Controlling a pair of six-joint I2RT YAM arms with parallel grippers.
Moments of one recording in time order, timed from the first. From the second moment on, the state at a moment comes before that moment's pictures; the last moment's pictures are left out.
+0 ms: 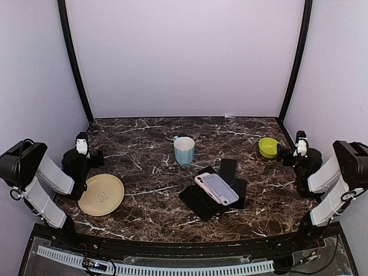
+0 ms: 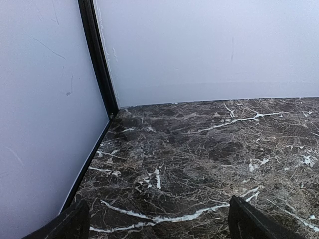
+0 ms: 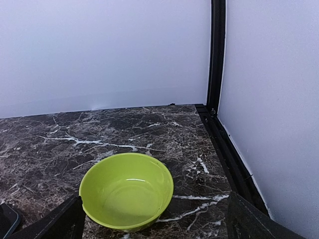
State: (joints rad) left arm -0.08 1.59 0.23 1.24 -0.23 0.09; right arm -0.10 1.55 0.22 1.23 -0.11 0.03
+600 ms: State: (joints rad) left arm -0.07 1.58 0.26 1.18 -0.28 0.06; right arm -0.09 1.35 0.62 0.55 -0.04 0.16
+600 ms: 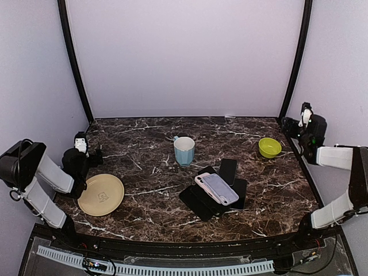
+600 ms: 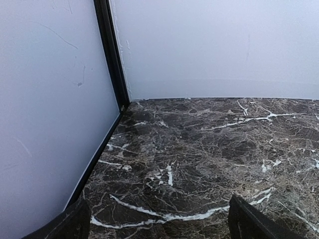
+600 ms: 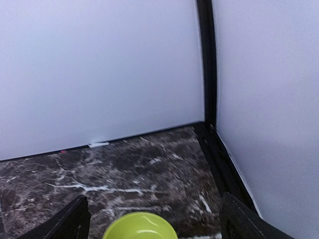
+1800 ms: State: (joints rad) left arm -0.55 1.25 0.90 -0.18 -0.21 -0.25; right arm 0.98 1.66 1.07 -0.58 -0.04 0.49
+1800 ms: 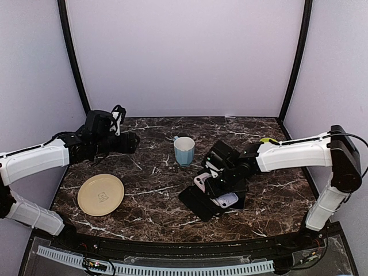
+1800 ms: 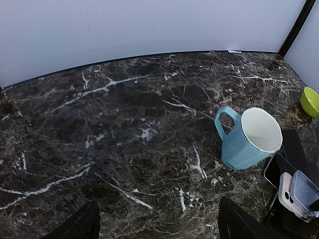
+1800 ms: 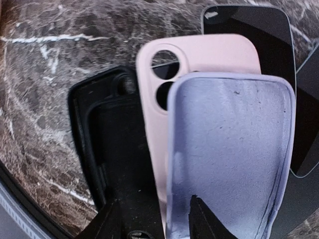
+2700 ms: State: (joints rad) left arm -0.62 1.20 0.84 -0.31 -0.17 -0.27; right arm 1.03 1.73 1.29 -0.70 0.08 0.18
